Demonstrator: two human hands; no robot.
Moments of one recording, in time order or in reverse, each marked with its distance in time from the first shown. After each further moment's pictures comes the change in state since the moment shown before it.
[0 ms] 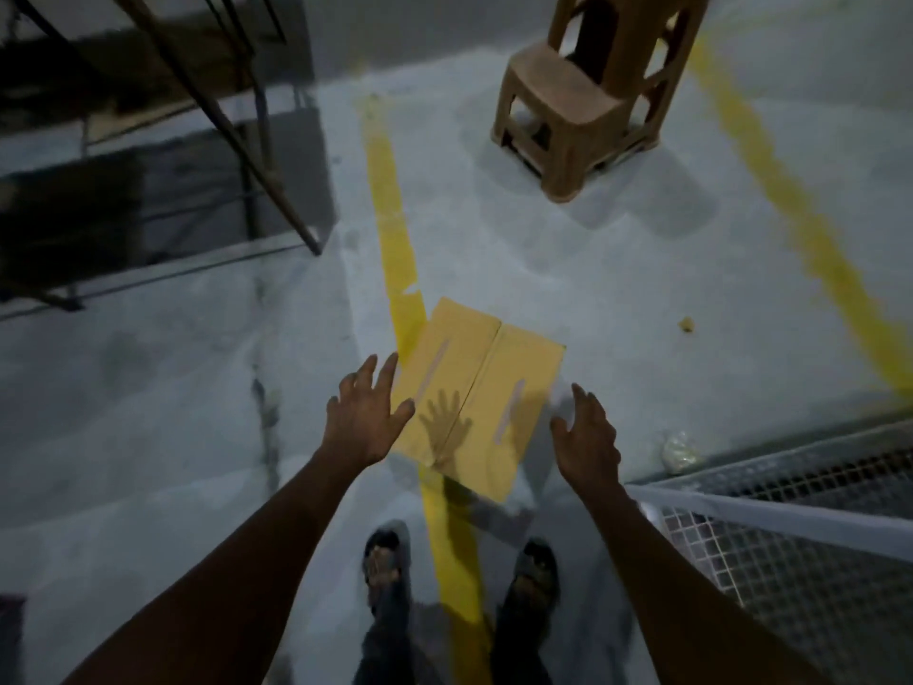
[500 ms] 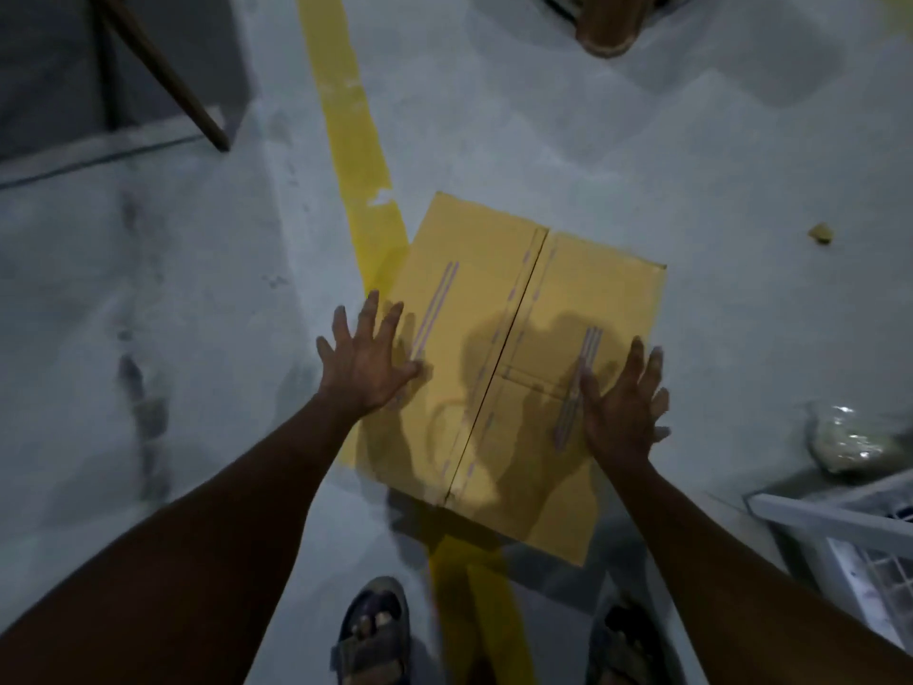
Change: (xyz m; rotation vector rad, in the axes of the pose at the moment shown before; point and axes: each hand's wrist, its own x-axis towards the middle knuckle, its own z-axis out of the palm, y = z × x) left_hand 0.266 -0.137 0.351 0.152 -0.042 0.096; right_hand 0.220 0.136 0.327 0.000 0.252 0.230
